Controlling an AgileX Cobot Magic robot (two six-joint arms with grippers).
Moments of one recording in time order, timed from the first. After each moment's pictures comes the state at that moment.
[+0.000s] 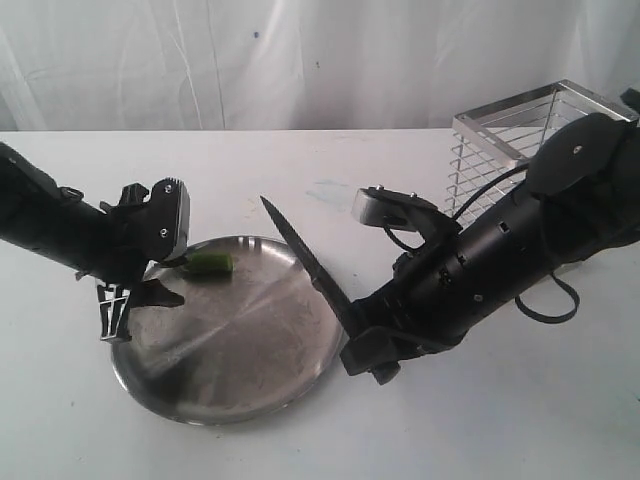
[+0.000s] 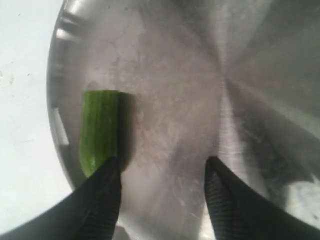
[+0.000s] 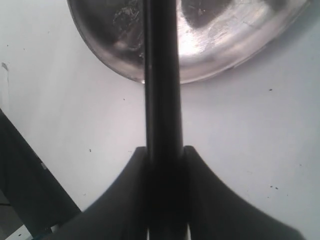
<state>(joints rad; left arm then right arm) -0.14 1.77 -0.95 -0.89 0.45 2.11 0.41 1.62 -0.91 0.85 0.88 -0.69</state>
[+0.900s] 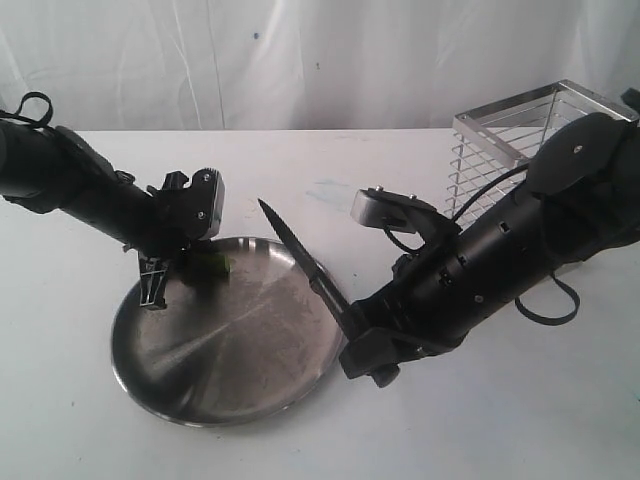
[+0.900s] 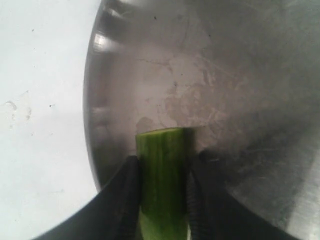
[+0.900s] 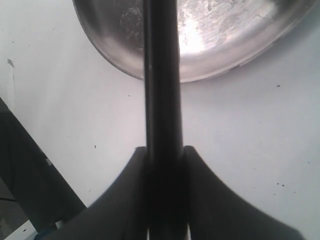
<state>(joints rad) -0.15 2.01 -1.24 -0.82 0.52 2.11 0.41 1.62 -0.91 0.85 0.90 -0.69</state>
